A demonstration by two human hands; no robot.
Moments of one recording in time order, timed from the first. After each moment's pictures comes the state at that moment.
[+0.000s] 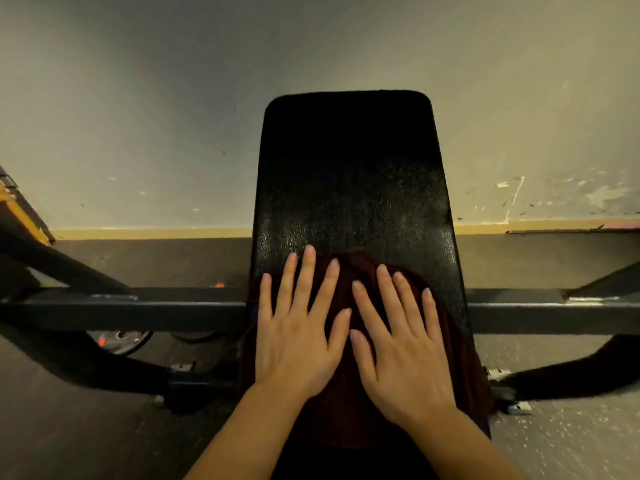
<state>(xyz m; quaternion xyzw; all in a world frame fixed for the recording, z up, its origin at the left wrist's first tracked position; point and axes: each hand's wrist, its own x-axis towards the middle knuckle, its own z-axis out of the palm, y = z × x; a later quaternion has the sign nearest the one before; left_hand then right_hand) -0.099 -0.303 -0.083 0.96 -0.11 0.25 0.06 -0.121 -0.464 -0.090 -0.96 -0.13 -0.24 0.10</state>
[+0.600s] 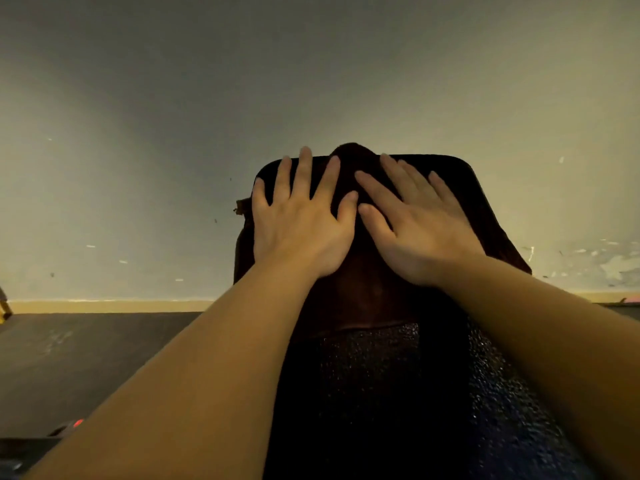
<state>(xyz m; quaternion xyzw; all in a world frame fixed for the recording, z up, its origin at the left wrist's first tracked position) 0.126 -0.309 0.072 0.95 -0.04 0.29 0.07 0.118 -0.459 0.072 -0.95 -0.14 -0.28 0.06</state>
